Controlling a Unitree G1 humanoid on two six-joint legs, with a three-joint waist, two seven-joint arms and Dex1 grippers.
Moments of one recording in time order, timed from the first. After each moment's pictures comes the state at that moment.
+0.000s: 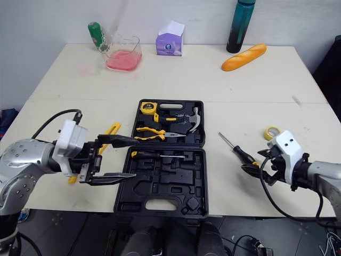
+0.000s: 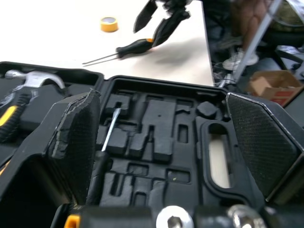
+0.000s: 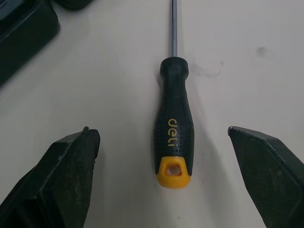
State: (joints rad) left arm -0.25 0.88 0.15 -0.47 -0.75 0.53 -1.12; right arm -0.03 -1.01 -0.26 -0.25 0.57 0.76 0.81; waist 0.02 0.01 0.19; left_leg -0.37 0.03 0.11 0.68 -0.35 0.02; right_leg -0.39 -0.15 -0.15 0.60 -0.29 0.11
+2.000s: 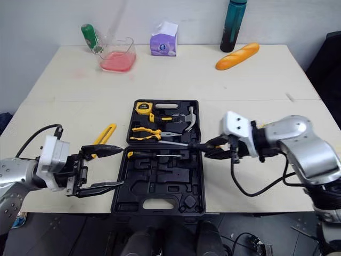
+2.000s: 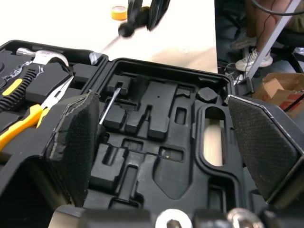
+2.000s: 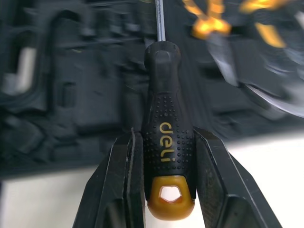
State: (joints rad) left arm 0.02 0.84 0.34 -0.50 -0.72 0.41 -1.10; right arm -0.61 -0.95 0.20 -0.28 0.42 0.64 1.28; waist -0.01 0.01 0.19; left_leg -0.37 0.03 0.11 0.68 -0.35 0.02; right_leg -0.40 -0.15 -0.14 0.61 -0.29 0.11
